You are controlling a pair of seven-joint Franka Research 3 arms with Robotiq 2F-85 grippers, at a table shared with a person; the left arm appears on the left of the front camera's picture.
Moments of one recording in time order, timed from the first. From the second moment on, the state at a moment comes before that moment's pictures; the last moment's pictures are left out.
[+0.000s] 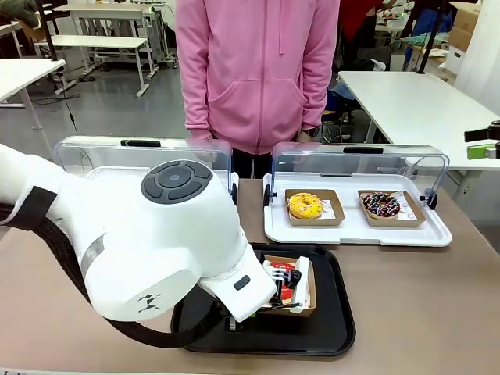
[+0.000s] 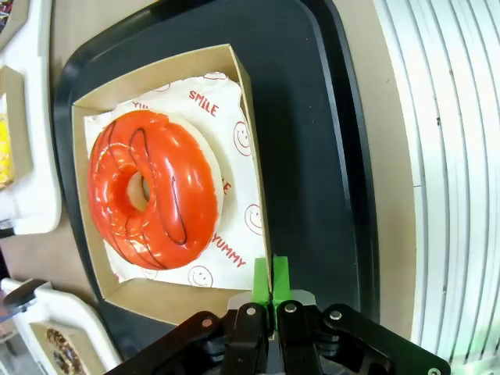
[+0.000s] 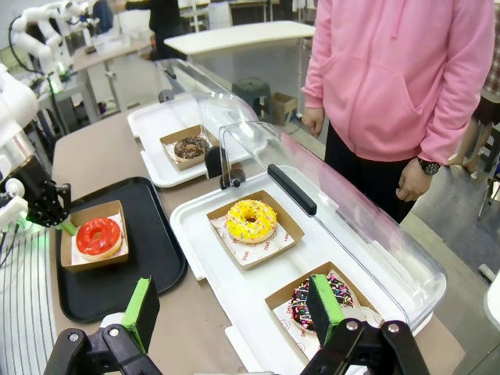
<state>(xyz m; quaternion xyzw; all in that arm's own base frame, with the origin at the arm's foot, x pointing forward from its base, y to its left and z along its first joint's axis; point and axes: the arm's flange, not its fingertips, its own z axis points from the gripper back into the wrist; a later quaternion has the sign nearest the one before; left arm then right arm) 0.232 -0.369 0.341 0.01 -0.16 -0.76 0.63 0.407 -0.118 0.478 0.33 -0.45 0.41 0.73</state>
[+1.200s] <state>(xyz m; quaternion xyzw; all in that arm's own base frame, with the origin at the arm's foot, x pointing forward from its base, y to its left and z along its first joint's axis) 0.251 -0.361 0.307 0.03 -0.15 -0.75 0.64 0.407 -0.118 0.478 0.33 -0.45 0.41 0.73</state>
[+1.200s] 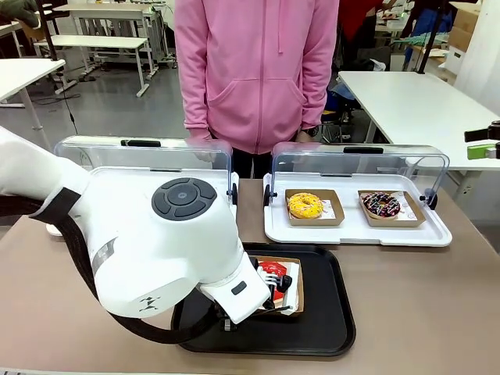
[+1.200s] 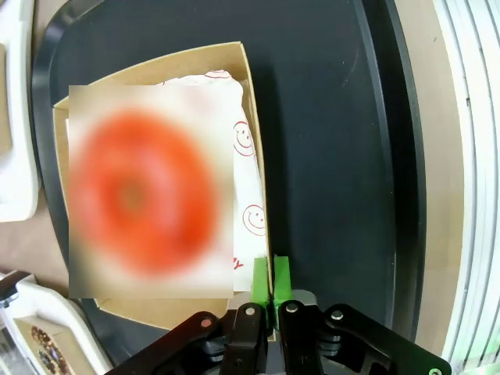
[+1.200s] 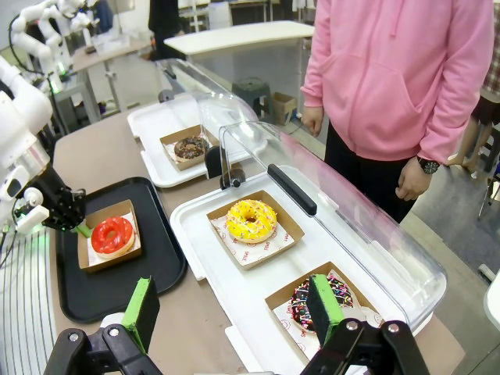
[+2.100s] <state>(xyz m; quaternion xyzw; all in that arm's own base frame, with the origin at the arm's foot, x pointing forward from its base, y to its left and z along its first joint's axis) 0.230 -0.353 0.375 0.05 -0.15 -0.73 0.66 0.407 -0.118 0.478 0.33 -0.45 0.41 0.73</state>
